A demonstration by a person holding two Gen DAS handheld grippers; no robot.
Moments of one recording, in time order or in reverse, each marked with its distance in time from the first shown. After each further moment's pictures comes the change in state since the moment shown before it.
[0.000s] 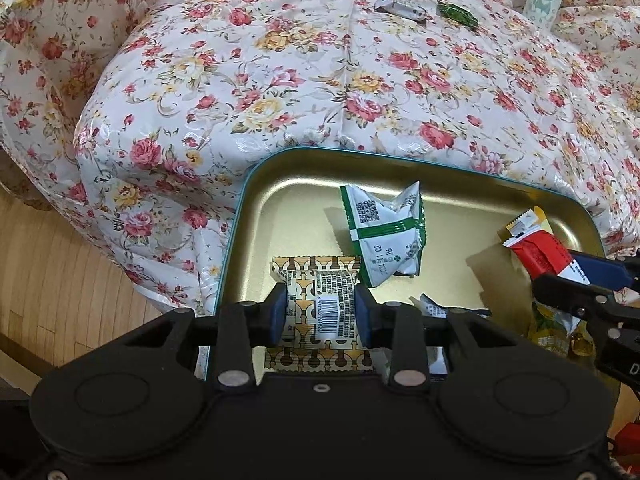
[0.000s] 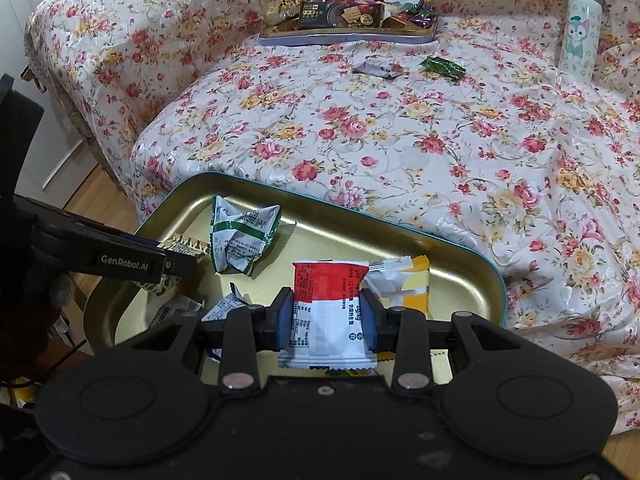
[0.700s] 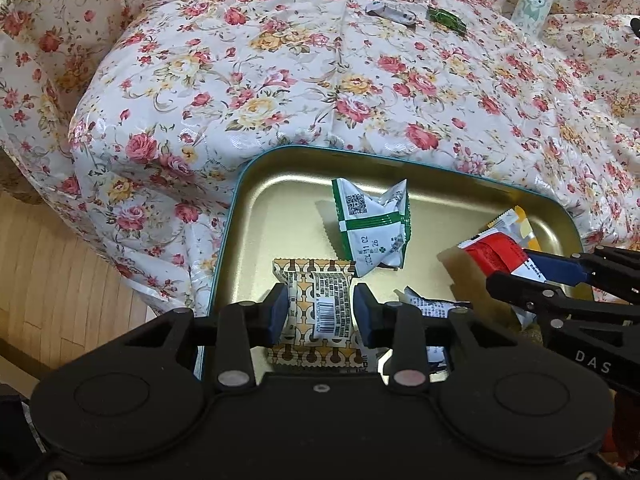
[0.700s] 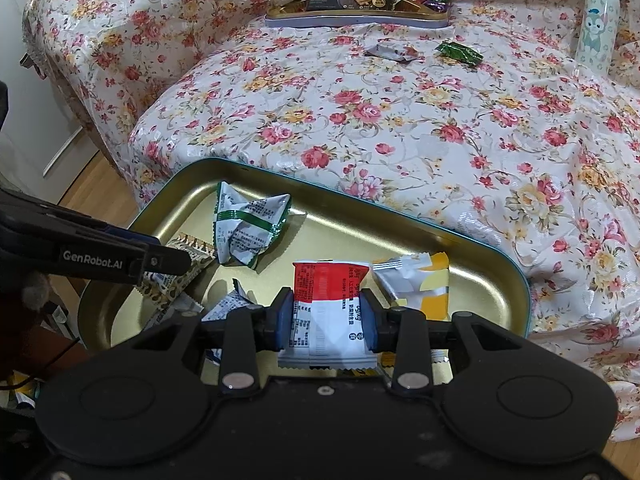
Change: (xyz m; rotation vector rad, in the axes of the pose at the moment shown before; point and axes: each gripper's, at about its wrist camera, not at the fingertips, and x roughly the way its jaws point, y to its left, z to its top) left arm -0.009 0.001 -0.003 -0.012 0.005 -0.054; right arm 0.020 0.007 0.006 -0.016 0.049 0.014
